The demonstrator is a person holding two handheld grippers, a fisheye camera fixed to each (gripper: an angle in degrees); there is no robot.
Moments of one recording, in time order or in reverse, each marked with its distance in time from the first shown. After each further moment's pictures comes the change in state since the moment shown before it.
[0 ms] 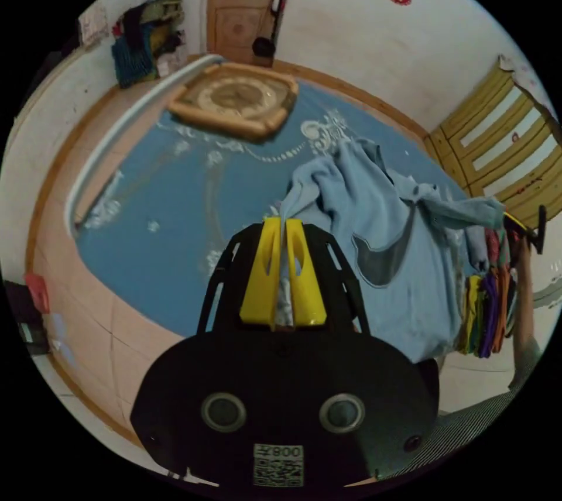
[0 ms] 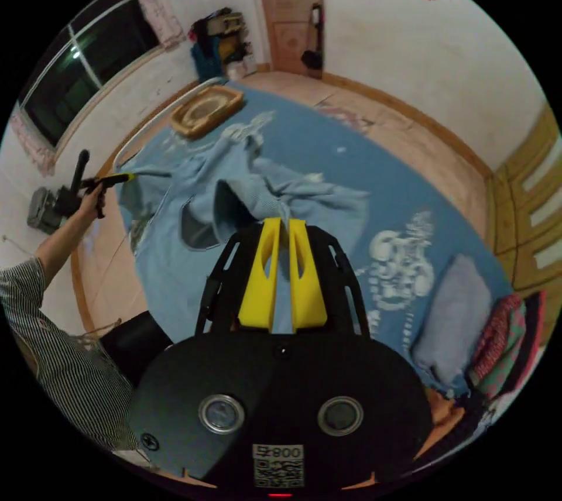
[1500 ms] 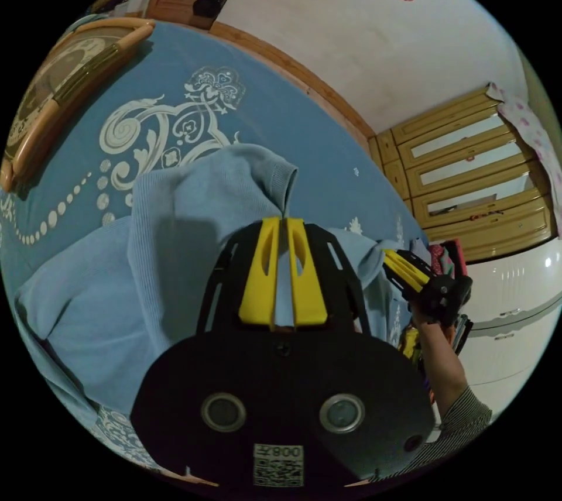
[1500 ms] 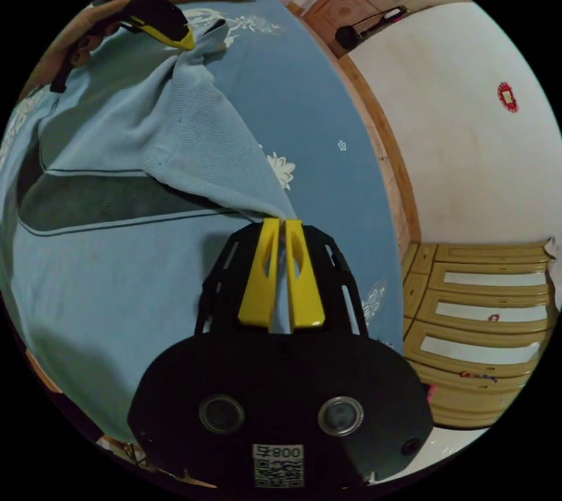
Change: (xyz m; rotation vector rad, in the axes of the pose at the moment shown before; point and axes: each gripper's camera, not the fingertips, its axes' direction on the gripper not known) left arm 0.201 -0.260 0.166 -0.096 0.392 -0.035; right arm -0.044 -0.119 0.158 -0.220 0.523 -0.434
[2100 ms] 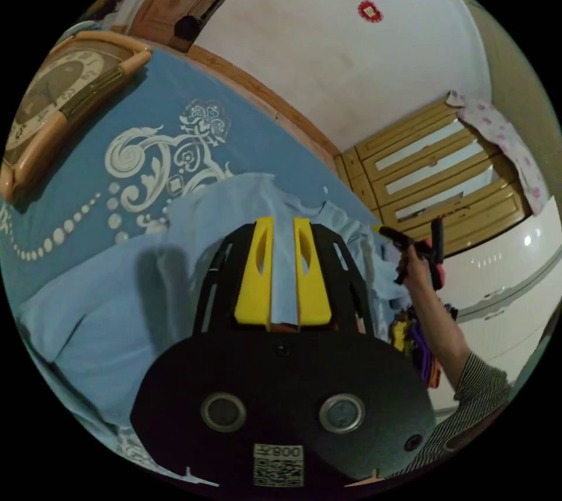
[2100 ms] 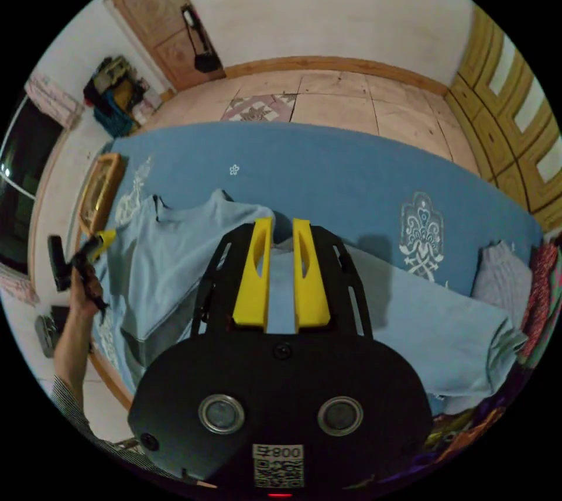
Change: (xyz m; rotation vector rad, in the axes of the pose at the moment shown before) left arm -0.027 0.010 -0.052 0.131 0.171 0.062; right arm 0.179 0.088 0.010 0.064 -0.511 0.865
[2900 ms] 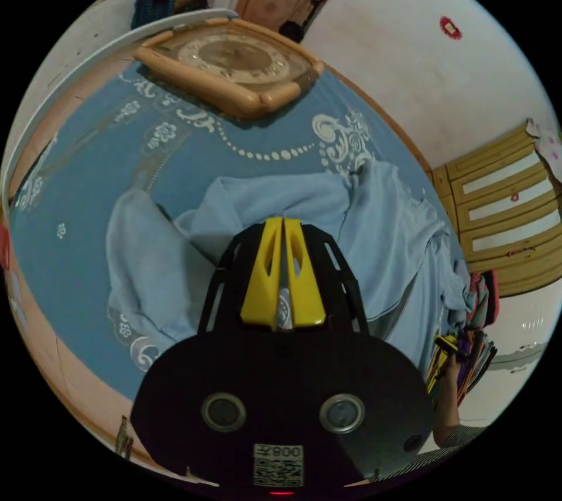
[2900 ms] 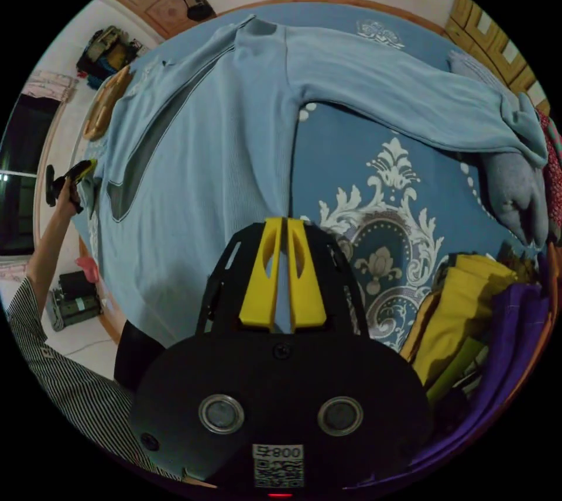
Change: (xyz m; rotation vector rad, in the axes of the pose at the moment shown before) left arm -0.116 0.140 -0.159 -0.017 -0.435 -0.214; right arm 0.082 0.296 -0.073 -0.256 -0.021 0.032
